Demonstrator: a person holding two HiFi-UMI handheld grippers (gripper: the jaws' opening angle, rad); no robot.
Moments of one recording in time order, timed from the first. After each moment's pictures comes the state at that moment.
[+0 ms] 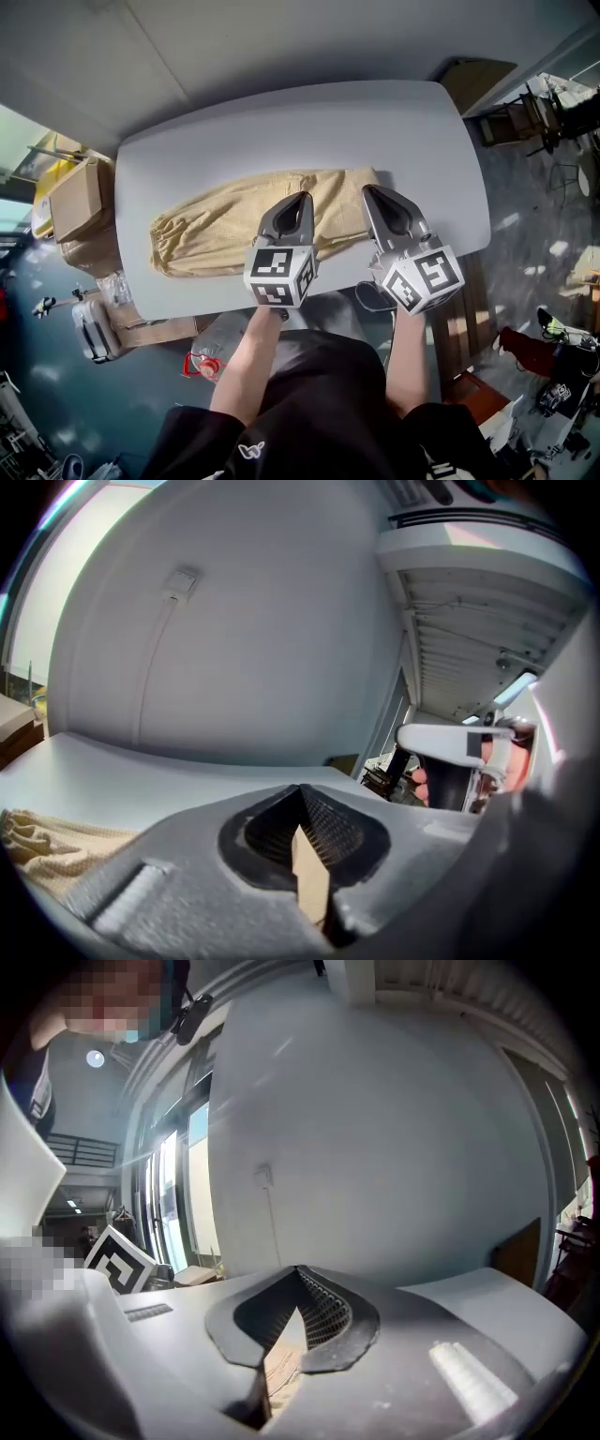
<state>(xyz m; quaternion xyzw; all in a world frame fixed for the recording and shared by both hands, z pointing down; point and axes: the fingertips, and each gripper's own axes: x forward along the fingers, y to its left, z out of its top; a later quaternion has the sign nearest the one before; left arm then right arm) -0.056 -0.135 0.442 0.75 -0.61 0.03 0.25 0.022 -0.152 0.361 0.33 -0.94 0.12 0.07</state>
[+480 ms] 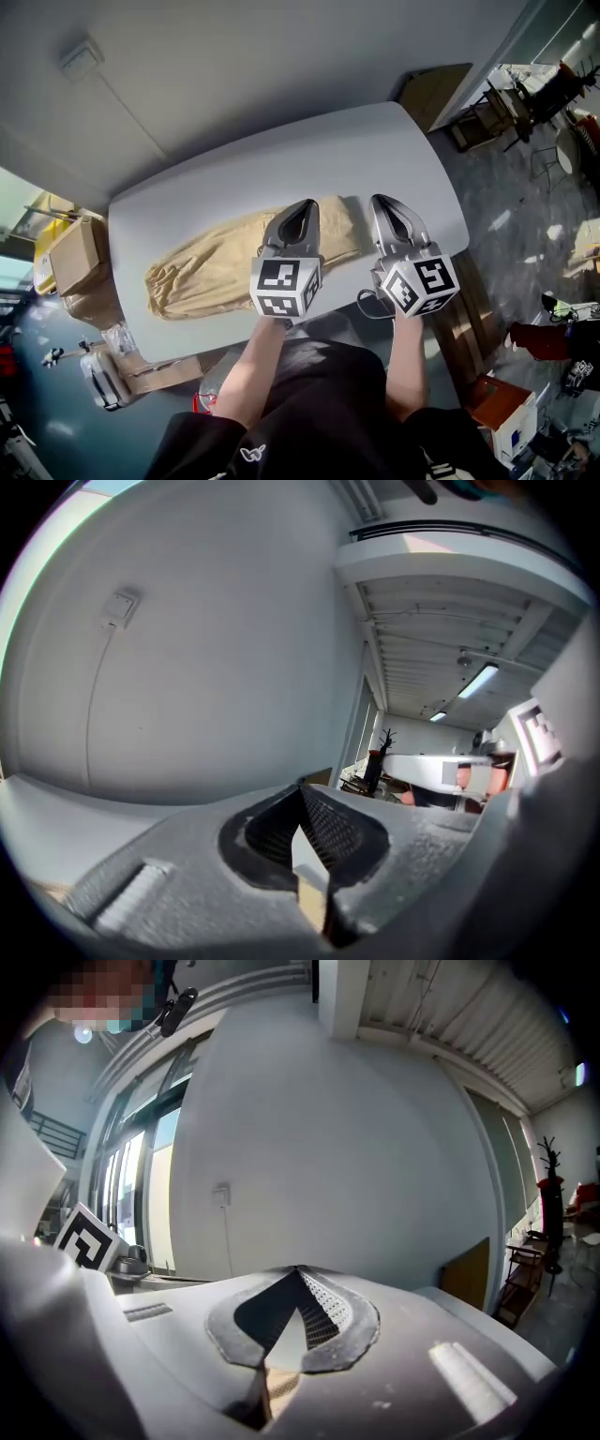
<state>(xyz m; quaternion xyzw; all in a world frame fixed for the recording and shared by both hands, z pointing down) 0.013 -0.171 0.371 0.81 -0.56 0.01 0.17 0.111 -0.181 0.329 0.45 -0.89 0.09 0.03</state>
